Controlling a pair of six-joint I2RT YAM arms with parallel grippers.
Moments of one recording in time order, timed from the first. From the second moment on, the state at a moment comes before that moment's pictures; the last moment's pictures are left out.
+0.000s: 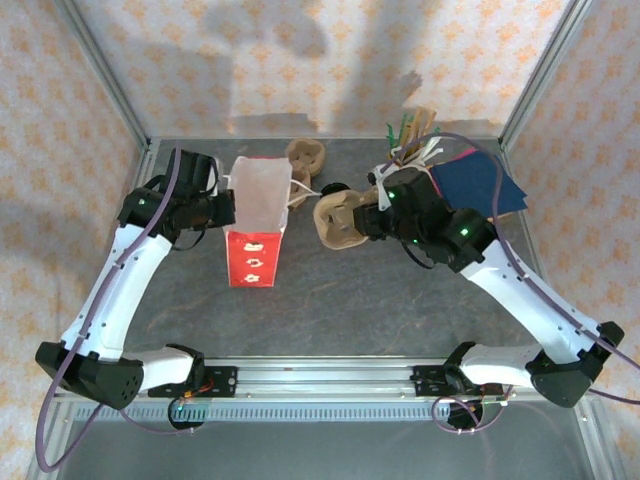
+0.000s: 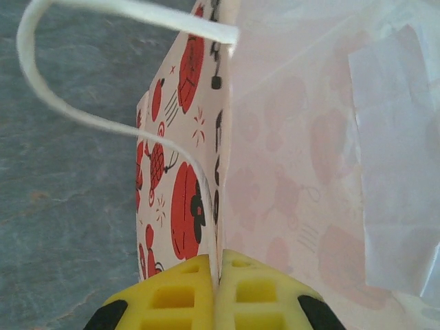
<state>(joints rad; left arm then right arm) -0.24 1.24 1.45 -1.13 0.02 -0.38 0.75 1.20 1.41 -0.87 0.10 0.35</state>
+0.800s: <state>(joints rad) -0.26 1.19 1.32 -0.95 0.29 -0.29 0.75 1.39 1.77 -0.90 -0.12 0.32</state>
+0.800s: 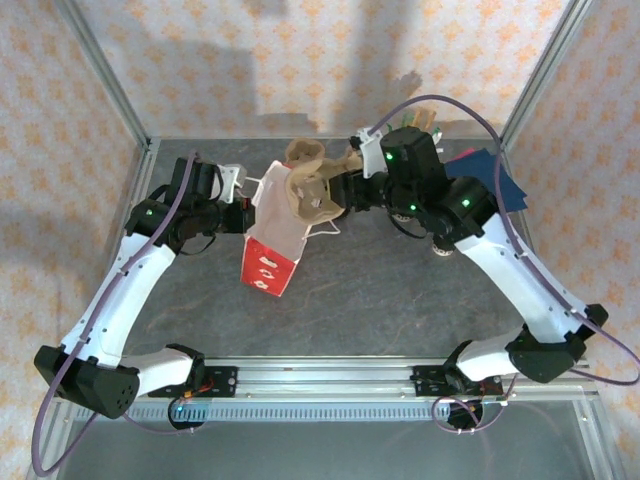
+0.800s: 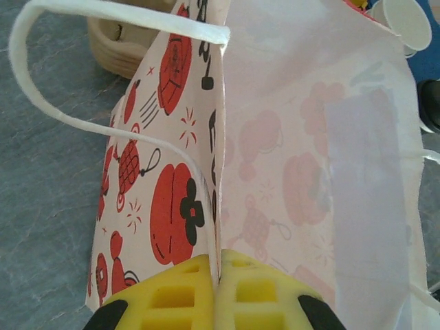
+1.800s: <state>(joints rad) -0.27 1.20 1.28 -0.86 0.58 -0.28 0.75 1.51 1.82 -0.96 -0.33 0.18</state>
